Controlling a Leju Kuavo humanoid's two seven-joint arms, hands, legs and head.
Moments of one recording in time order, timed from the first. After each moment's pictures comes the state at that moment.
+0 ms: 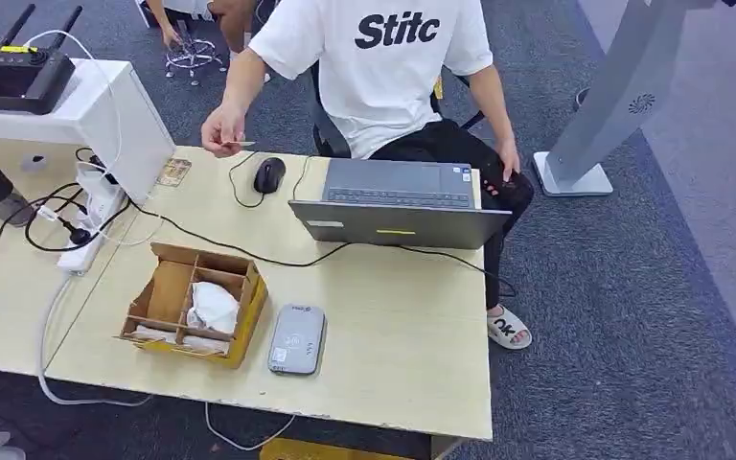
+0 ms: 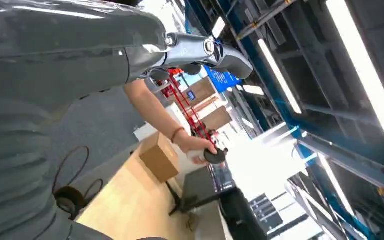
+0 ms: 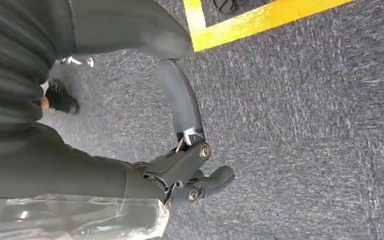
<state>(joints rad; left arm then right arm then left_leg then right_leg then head) 0.00 0.18 0.78 -1.56 -0.44 0.39 -0.33 -0.04 0.13 -0.83 -0.25 0.77 -0.49 -0.08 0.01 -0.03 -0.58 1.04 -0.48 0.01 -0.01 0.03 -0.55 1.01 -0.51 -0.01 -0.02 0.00</state>
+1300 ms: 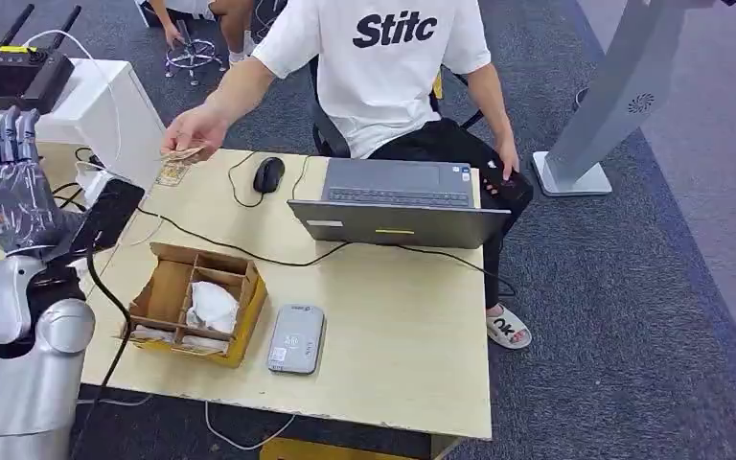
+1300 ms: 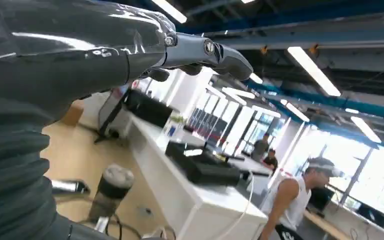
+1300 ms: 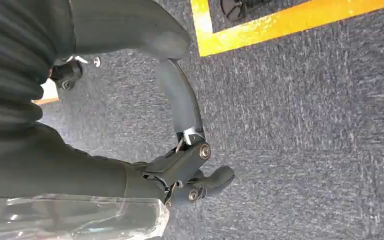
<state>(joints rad) -0.41 0.19 -0.06 -1.32 -1.09 0.24 0.06 -0.06 0.13 -0.86 -0.25 0.84 -0.44 -0.06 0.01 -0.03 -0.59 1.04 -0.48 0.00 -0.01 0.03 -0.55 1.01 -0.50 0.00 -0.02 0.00</state>
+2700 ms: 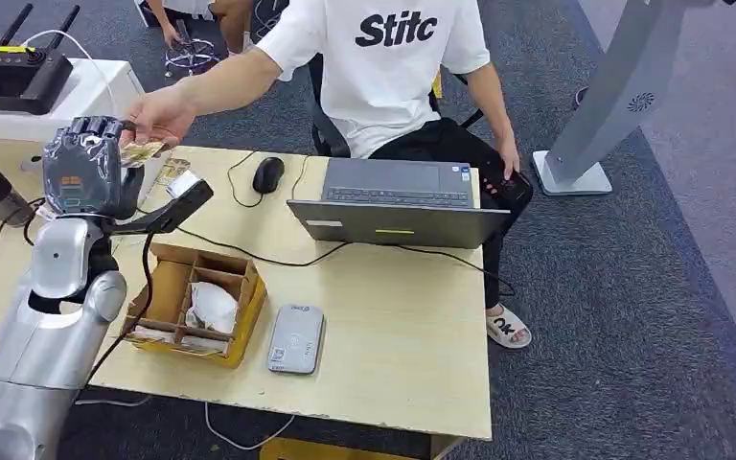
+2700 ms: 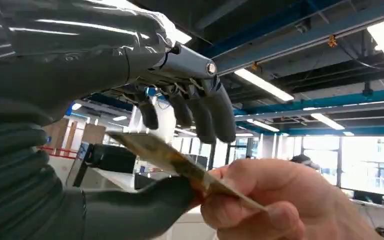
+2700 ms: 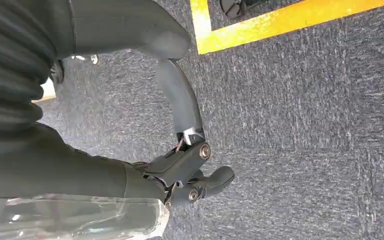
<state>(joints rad) -0.58 0.27 -0.29 -1.09 -1.30 0.23 0.14 -0.05 0.12 -0.89 -0.24 0.87 -0.42 -0.08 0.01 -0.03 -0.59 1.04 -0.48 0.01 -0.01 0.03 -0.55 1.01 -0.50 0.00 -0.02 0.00</state>
